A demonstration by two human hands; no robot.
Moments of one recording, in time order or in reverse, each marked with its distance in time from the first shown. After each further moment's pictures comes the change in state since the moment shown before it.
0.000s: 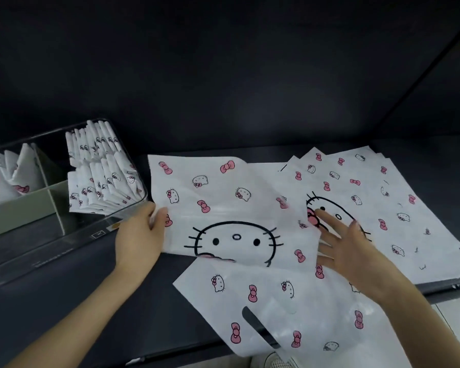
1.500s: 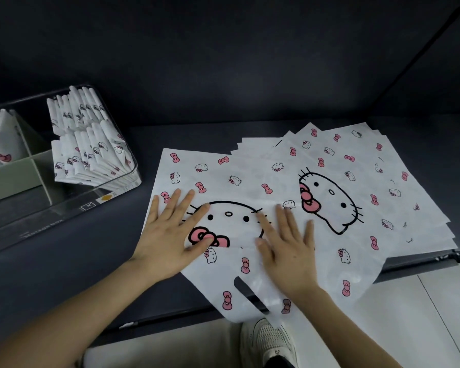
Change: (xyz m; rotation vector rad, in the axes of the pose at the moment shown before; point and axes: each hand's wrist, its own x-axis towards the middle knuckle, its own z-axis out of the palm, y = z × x) left_hand -0.043 -0.021 0.039 0.681 -0.472 0.538; right_hand 0.020 0.105 0.058 -1.550 0.451 -0.426
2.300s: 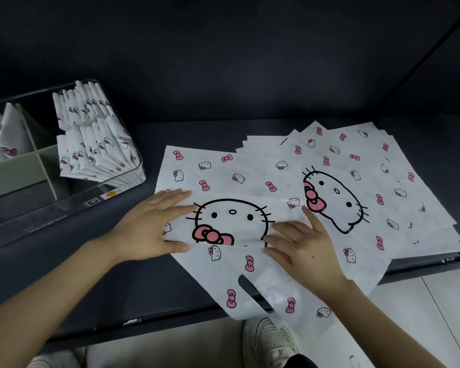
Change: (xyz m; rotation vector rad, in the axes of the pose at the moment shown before) left_hand 0.001 -0.050 -0.033 -0.394 -0.125 0.152; right_hand 0.017 0.025 -0.025 -0.042 0.322 -0.487
